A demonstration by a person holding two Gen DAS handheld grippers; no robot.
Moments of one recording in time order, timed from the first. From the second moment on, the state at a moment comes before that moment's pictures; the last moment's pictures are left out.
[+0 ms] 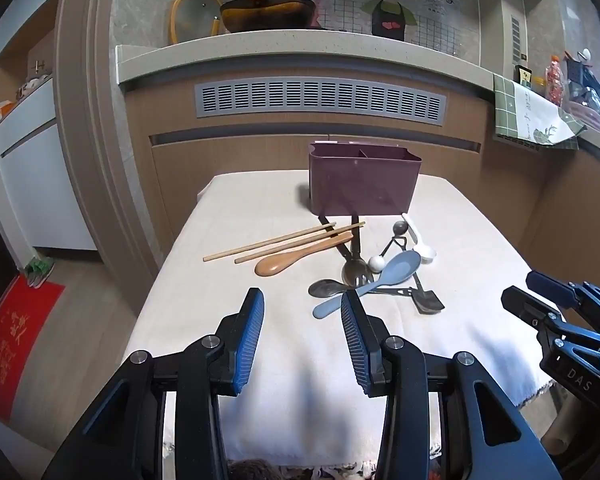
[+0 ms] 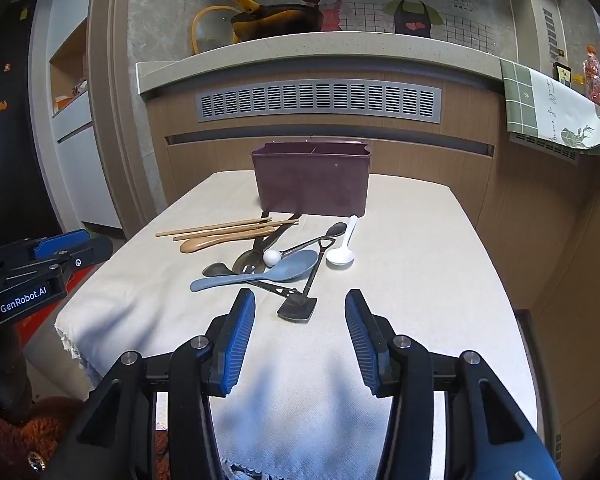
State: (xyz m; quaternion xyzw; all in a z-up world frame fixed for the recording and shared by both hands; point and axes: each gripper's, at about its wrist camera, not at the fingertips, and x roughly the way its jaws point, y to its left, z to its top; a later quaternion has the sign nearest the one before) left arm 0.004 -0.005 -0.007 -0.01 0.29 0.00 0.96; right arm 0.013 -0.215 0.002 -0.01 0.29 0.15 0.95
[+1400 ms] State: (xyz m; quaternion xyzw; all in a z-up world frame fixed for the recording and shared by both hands) left arm 0.001 -0.008 -0.003 -0.01 0.30 0.00 0.96; right arm 0.015 -0.216 -0.004 -0.01 0.30 0.14 0.94
